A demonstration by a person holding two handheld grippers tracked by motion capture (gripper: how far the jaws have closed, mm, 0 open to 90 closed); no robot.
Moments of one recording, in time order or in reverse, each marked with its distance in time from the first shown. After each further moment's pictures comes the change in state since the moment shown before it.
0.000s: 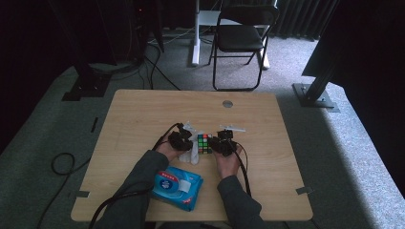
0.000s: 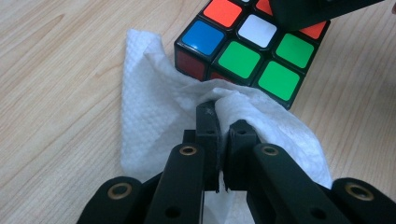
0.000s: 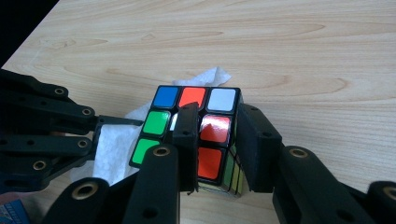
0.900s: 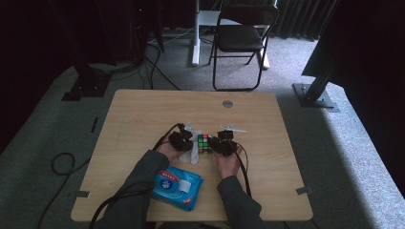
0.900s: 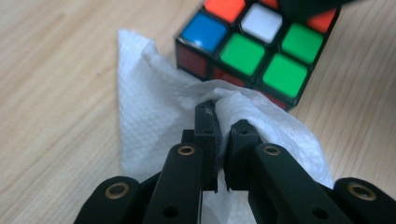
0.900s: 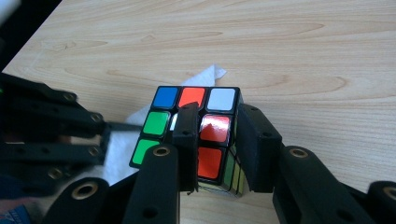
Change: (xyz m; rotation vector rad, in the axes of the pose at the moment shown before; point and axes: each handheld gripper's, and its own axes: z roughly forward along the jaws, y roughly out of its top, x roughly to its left) left arm -0.002 0.001 0.002 0.003 0.027 0.023; right arm -0.001 -0.001 -0.001 -0.007 -0.002 0.004
